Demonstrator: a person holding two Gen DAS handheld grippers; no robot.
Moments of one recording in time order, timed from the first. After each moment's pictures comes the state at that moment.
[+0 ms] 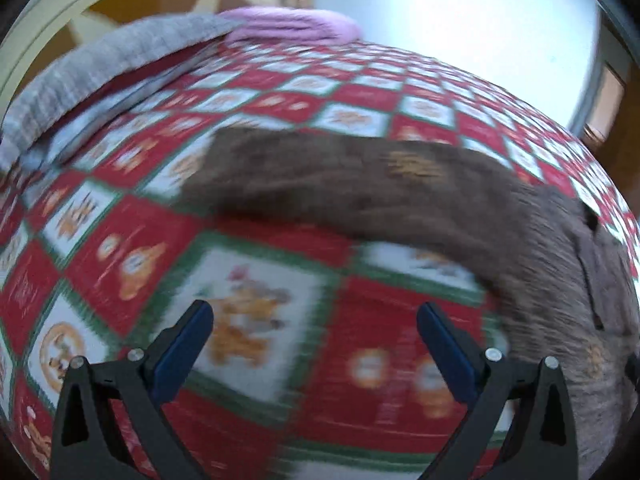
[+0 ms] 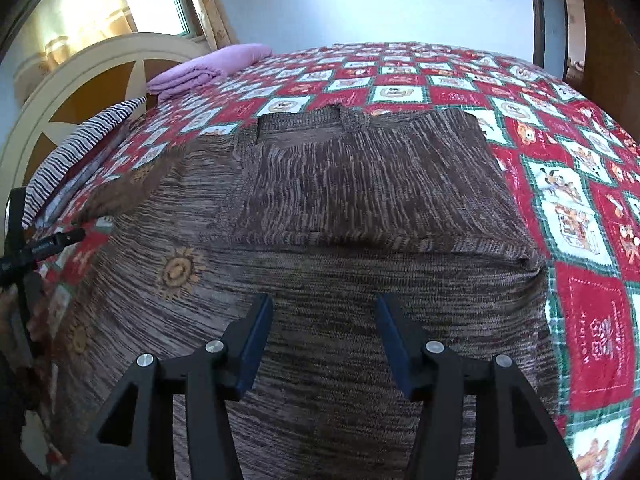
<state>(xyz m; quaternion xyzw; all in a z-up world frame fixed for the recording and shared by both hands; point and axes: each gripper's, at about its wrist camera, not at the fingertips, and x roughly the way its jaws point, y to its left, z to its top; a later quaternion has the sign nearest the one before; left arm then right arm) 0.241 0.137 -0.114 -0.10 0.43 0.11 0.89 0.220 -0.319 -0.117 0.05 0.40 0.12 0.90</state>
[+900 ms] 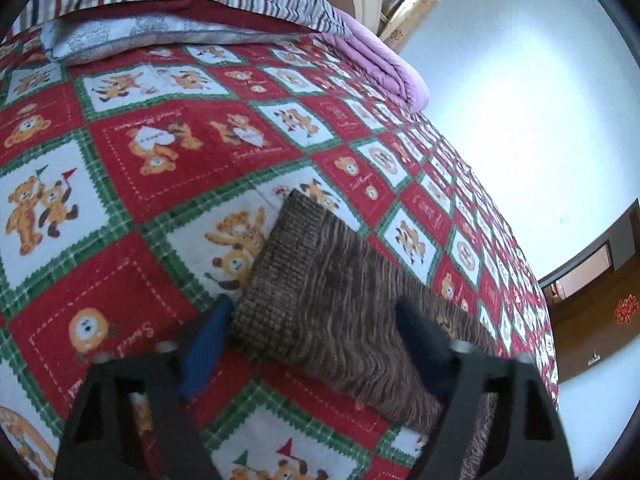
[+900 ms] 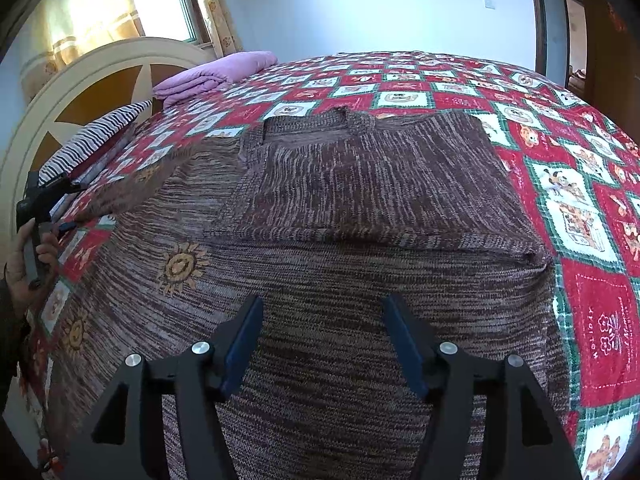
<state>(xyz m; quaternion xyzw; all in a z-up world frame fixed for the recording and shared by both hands) 0.296 0.244 -0.115 -0.35 0.35 0.11 0.86 0.215 -0.316 -0.120 0.05 0.40 0.12 0.91</state>
